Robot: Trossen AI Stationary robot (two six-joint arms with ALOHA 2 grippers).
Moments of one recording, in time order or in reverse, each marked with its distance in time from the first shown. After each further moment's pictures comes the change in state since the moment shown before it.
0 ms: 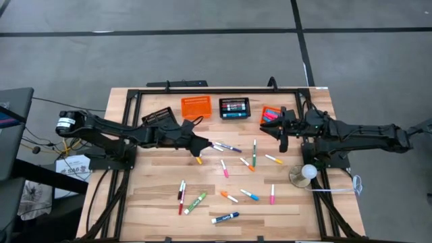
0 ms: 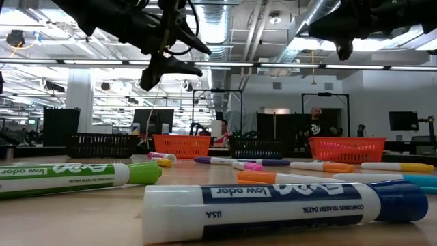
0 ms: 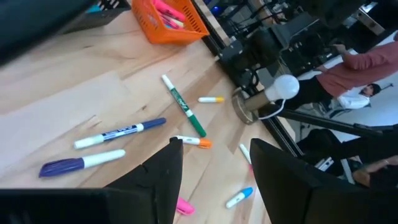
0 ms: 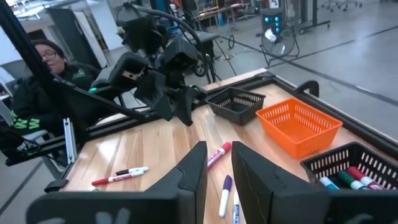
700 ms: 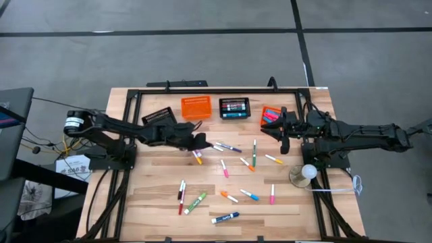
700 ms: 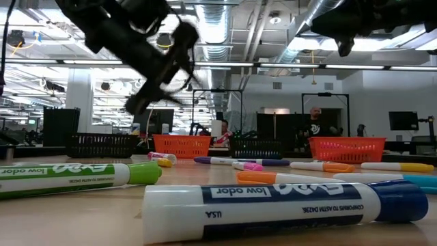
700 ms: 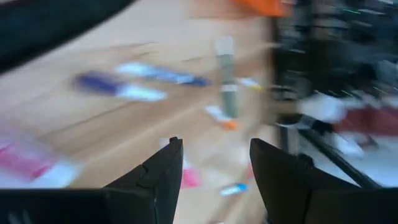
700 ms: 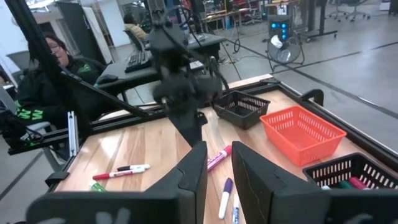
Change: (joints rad) left arm 0.070 0.111 0.000 -0.108 0.113 -0.454; right arm 0.027 -0.017 0.000 -0.002 0.001 -0.054
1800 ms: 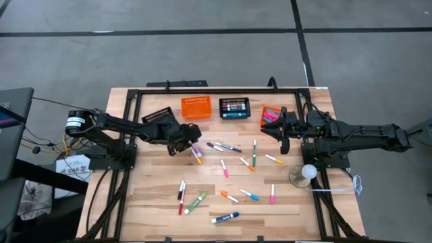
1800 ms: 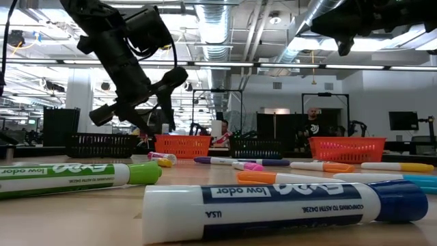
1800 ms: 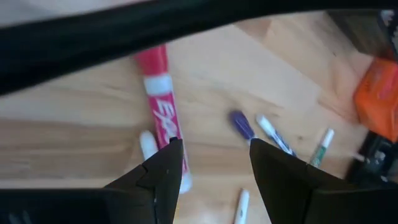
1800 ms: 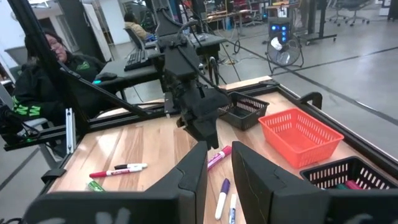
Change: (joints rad) left arm 0.044 0.014 0.013 -0.352 -0.124 -0.481; right arm -0.003 0.000 0.000 0.000 -0.001 -0.026
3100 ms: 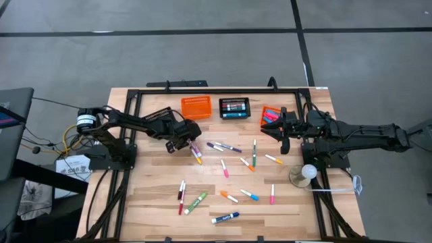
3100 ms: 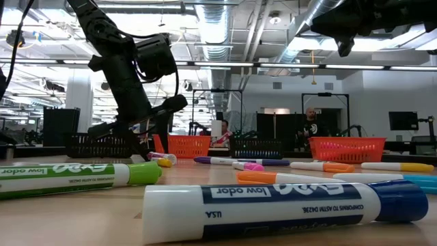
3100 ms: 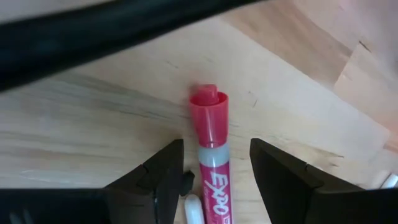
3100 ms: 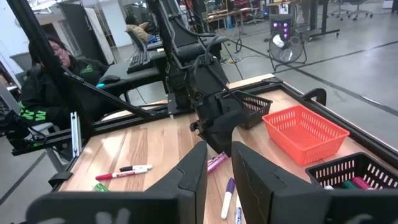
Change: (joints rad) left arm 0.116 0.132 0.001 -0.019 0.105 0.063; right arm 0.001 0.000 0.001 0.000 -0.007 0.034
